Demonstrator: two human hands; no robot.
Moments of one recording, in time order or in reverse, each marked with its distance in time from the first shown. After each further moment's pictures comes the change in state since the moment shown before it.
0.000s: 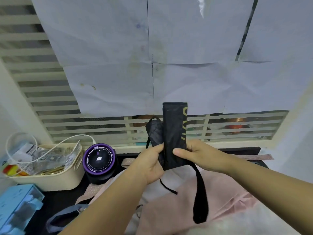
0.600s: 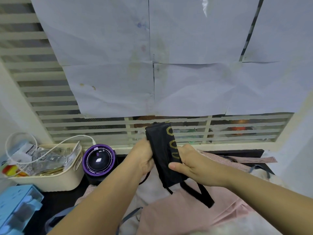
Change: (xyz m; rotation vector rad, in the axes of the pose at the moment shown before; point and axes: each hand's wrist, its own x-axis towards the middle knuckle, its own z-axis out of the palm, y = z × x) left_hand 0.009 0.023 -0.001 0.294 0.134 0.213; right_hand -0.001 0.005 0.013 -0.470 -0.021 0.018
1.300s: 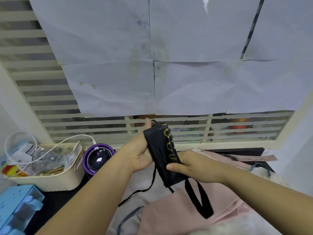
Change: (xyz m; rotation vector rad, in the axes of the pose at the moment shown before) left_hand -0.013 0.022 -0.011 -0.114 -0.164 -0.103; right_hand 0.006 -0.011 -0.004 0.021 -0.093 0.045
